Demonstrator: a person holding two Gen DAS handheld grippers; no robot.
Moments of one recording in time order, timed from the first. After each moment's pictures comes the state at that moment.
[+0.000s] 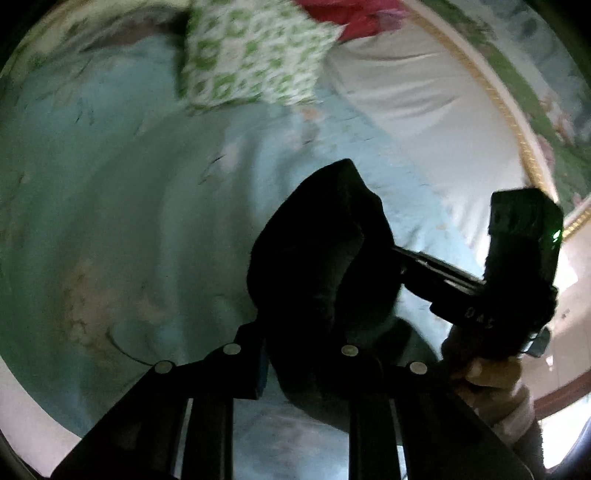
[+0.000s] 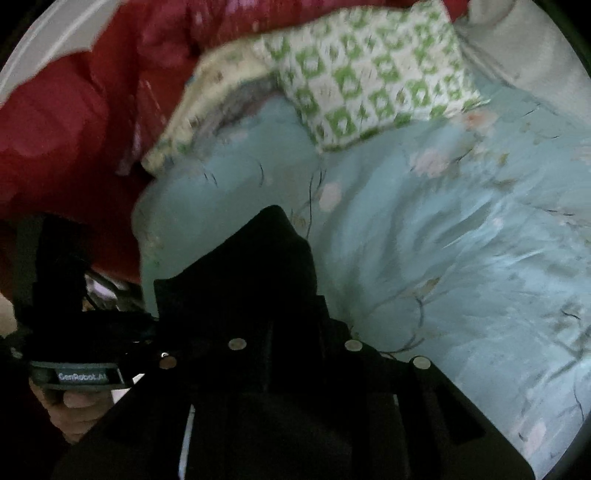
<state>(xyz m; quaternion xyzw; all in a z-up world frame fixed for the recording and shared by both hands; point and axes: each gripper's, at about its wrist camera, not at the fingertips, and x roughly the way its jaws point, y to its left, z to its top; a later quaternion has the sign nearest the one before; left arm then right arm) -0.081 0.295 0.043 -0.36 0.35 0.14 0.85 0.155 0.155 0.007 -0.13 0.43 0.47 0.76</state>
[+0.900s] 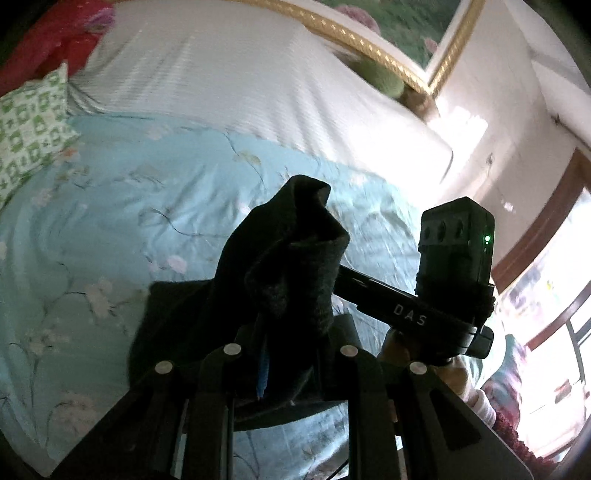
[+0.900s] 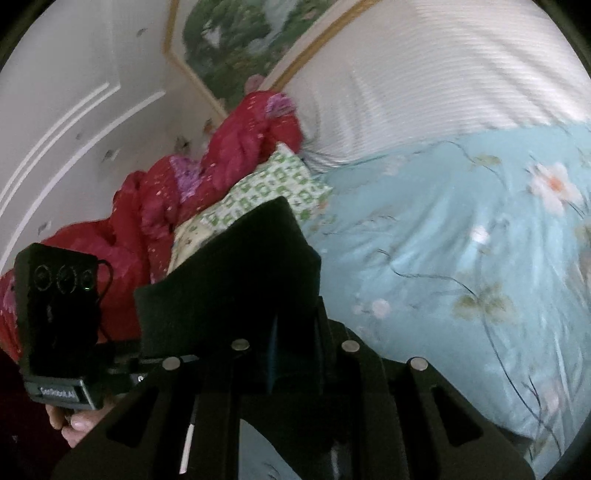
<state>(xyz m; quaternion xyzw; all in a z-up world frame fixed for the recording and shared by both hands) 0.006 0.030 0.113 -0.16 0.38 -0.10 0.91 0.060 -0.114 0.073 0.13 0.29 0.35 0.88</state>
